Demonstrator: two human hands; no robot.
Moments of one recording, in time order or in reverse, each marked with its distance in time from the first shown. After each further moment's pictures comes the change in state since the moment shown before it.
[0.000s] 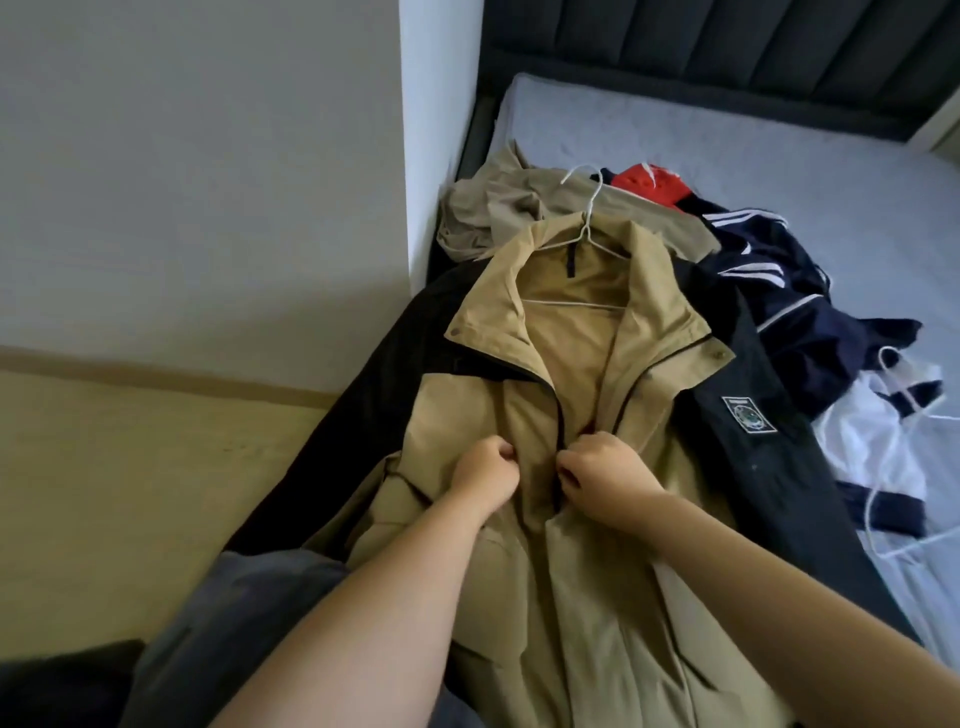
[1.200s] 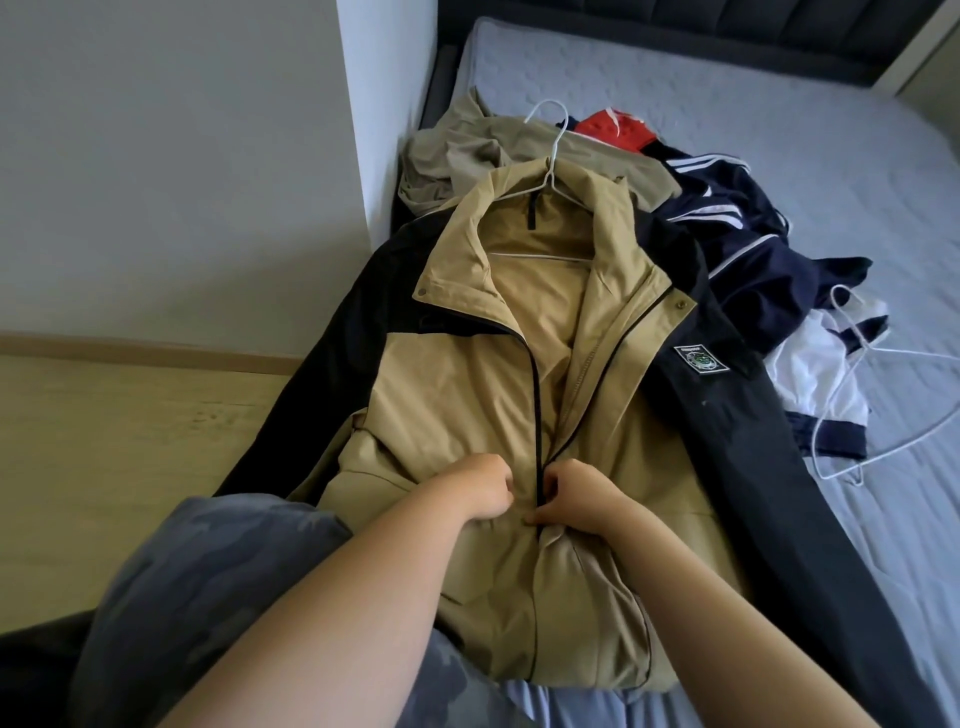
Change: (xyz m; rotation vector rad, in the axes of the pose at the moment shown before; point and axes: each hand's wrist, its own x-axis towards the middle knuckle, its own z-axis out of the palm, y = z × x) left_hand -0.050 -0.009 0.028 0.551 -0.415 0.137; right_hand -0.053 -0.021 0.050 0.541 -0.374 0.520
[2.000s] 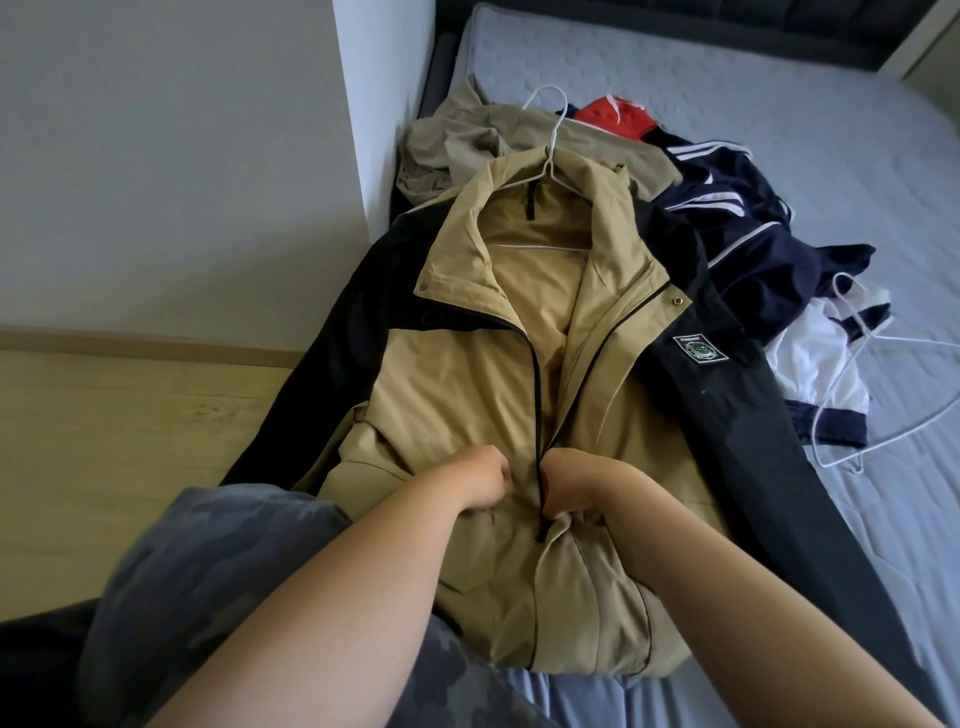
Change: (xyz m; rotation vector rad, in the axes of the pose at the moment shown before) left_hand -0.008 0.001 -0.002 -0.164 -0.055 -0.039; right_hand 0.007 -0.017 -0.016 -0.268 -0.276 -0.013
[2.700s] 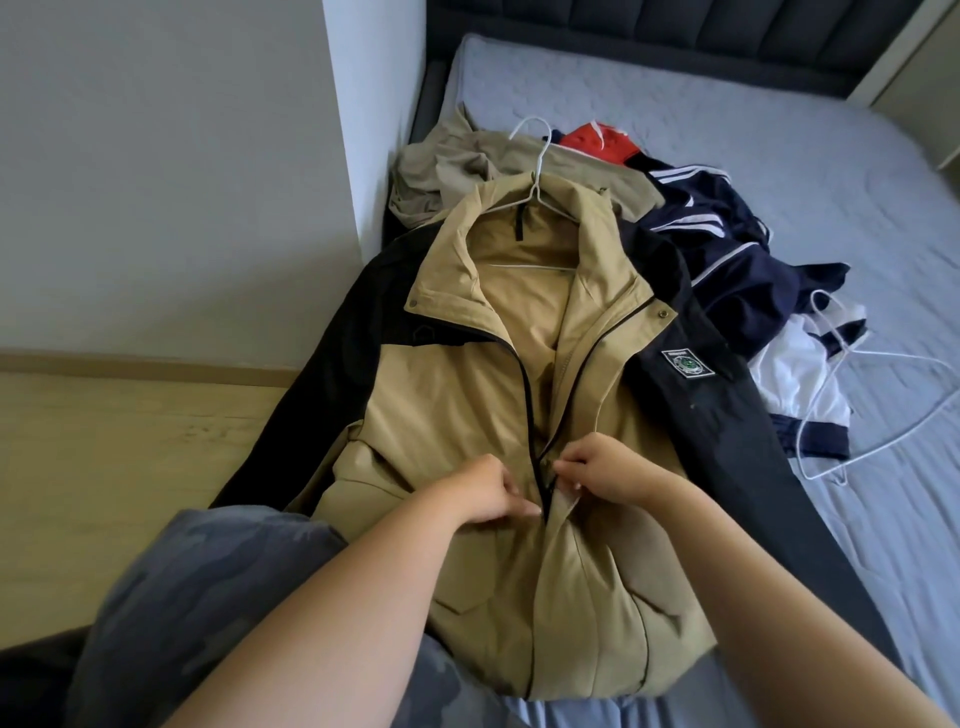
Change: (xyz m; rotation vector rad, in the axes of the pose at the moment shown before) left_hand 0.002 0.008 -0.002 -0.113 0.020 0.051; right_hand -0.040 0.028 -0.024 0.413 0.314 -0.151
